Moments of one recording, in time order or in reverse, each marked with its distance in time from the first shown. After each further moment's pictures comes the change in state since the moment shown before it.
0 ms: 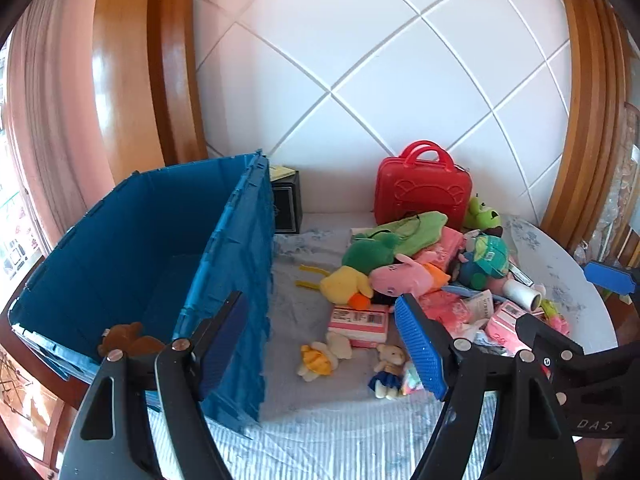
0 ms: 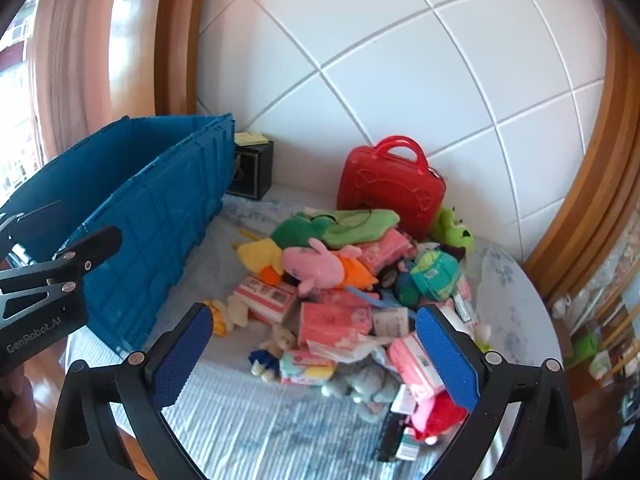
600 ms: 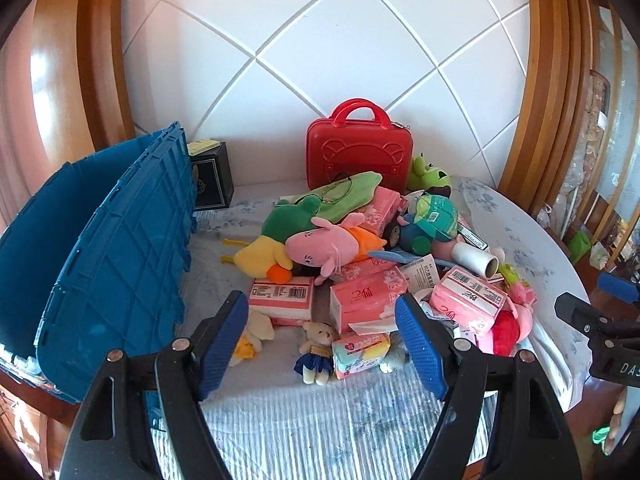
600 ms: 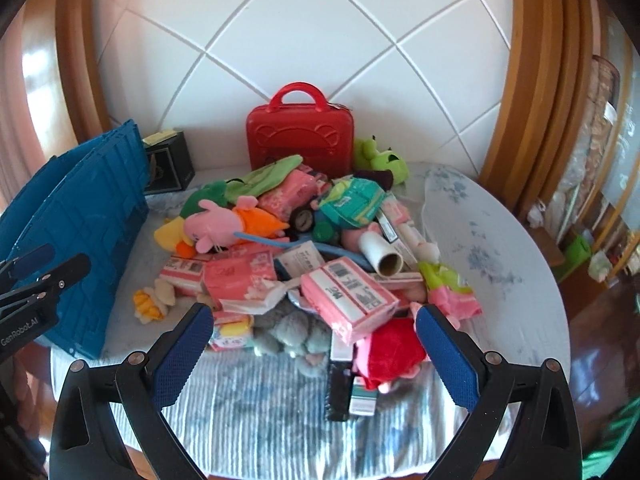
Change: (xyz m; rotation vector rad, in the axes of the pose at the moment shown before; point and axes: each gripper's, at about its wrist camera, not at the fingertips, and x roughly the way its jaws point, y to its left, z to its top) left arm 0.054 -0.082 -0.022 0.073 0.081 -0.148; right arm 0.008 -0.127 -0.067 0.281 0.081 -0.097
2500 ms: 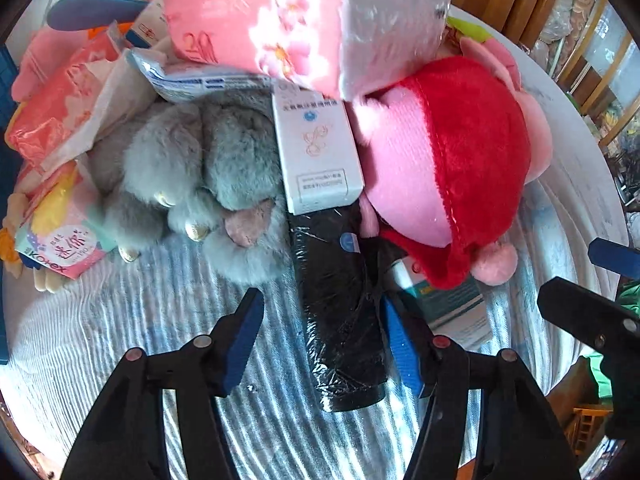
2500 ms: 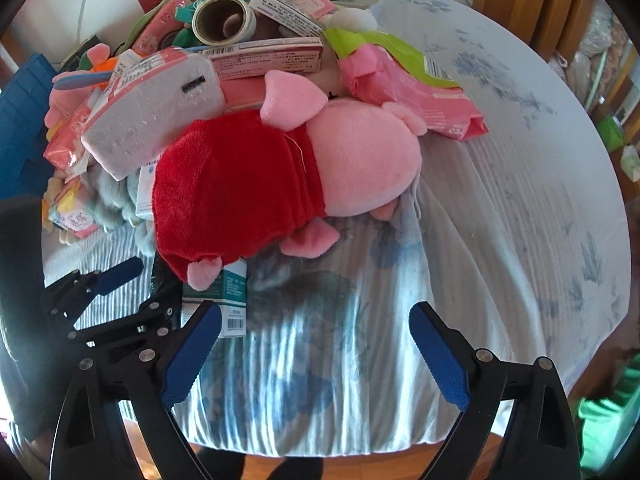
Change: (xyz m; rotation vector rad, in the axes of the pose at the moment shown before) left arm 0.234 -0.240 -0.170 0.150 0.557 -0.121; right arm 0.183 -0.184 -0.148 0.112 0.468 0.074
